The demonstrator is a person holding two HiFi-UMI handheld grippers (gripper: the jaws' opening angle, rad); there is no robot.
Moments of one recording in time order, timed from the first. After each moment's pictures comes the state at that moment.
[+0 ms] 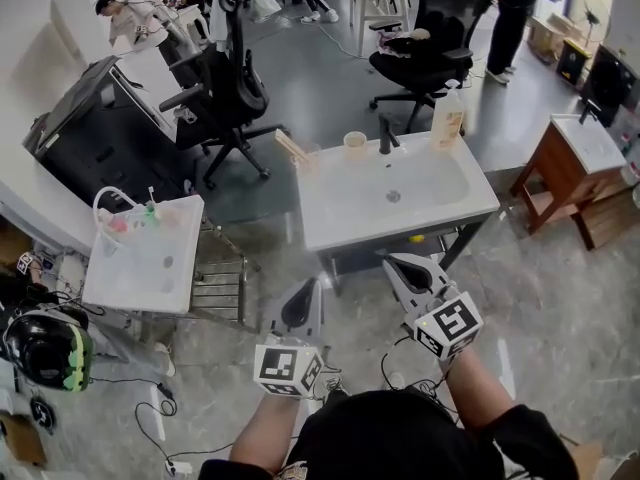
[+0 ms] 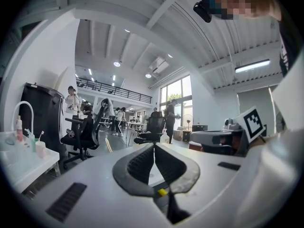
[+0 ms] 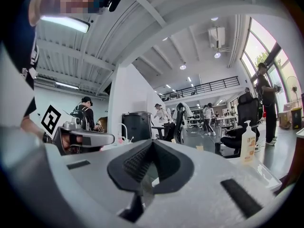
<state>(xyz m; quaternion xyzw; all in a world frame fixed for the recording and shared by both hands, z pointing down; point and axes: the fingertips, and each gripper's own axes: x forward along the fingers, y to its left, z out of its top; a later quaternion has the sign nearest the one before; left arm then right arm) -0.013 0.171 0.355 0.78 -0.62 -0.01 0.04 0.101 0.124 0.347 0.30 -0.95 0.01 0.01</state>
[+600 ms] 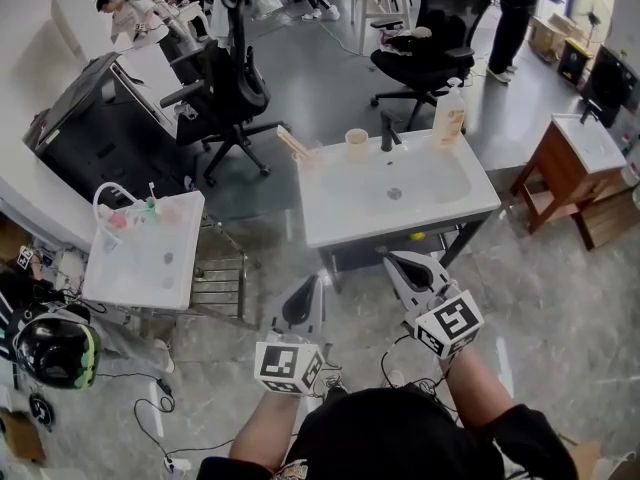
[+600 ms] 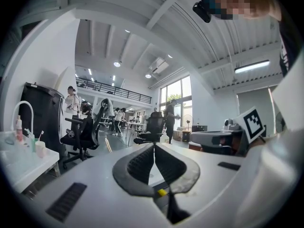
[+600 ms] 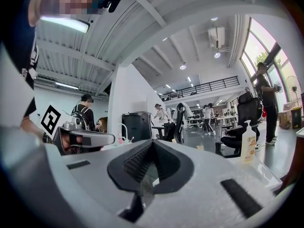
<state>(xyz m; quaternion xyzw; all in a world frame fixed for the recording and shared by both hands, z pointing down) -0.013 0.173 0.353 0.79 -0.62 -0.01 0.04 0.098 0.127 0.345 0.30 -0.95 0.01 0.01</state>
